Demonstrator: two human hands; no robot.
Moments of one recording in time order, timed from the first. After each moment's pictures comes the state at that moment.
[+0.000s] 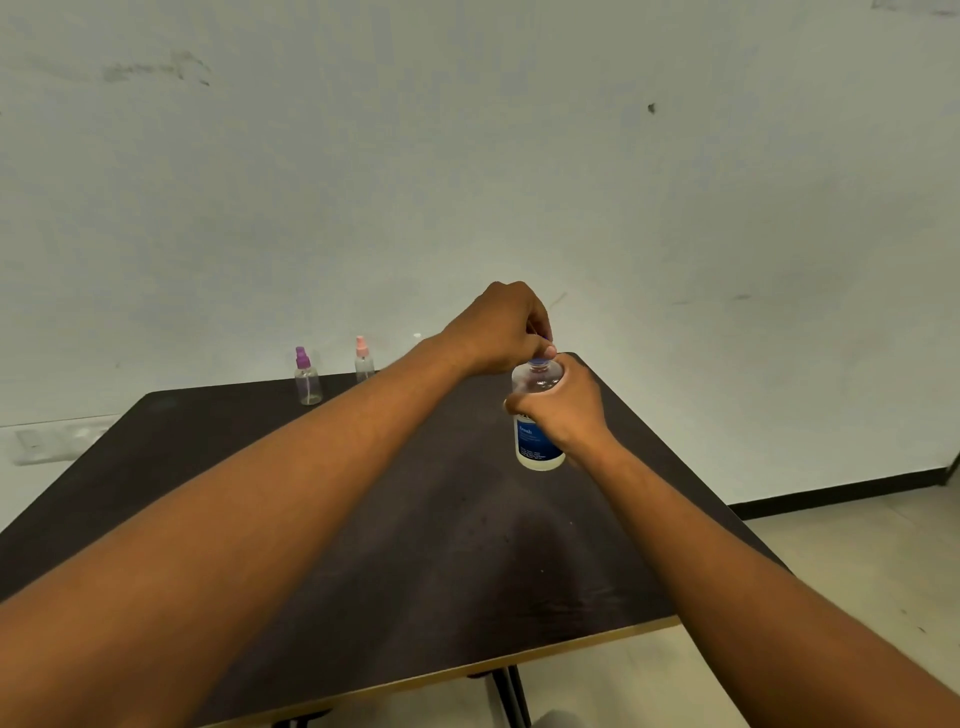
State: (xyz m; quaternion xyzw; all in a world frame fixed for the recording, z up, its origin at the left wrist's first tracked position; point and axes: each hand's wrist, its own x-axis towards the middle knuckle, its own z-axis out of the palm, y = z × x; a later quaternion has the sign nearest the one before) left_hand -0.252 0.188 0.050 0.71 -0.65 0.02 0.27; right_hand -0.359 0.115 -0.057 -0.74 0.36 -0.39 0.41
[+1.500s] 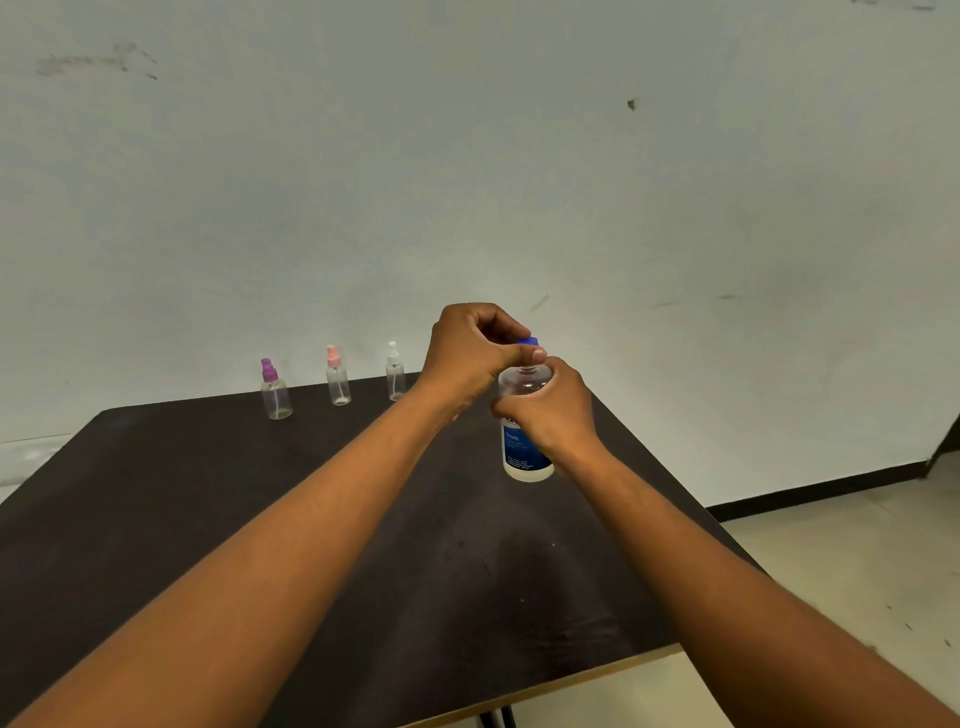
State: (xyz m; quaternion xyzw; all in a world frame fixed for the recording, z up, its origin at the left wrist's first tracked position) left_hand -0.255 0.169 0.010 0.62 -0.51 -0.11 0.59; right_hand -0.362 0.105 -0.048 -0.74 0.37 -0.39 0.40
